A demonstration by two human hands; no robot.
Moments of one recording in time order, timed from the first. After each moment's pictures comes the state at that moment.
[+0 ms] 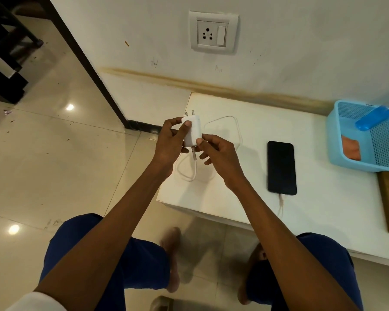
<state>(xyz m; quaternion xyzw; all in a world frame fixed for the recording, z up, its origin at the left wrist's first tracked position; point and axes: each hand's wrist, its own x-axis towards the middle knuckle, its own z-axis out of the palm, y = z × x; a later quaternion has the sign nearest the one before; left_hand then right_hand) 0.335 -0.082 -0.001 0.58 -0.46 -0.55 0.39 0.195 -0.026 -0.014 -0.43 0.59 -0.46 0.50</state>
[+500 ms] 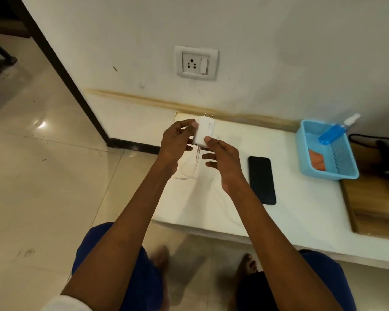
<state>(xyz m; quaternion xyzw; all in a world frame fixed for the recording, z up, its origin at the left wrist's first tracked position) 0.302 -0.106 0.040 0.50 -0.47 -0.61 0.40 0.174 -0.036 0.027 -0.27 0.63 -0.54 0.50</state>
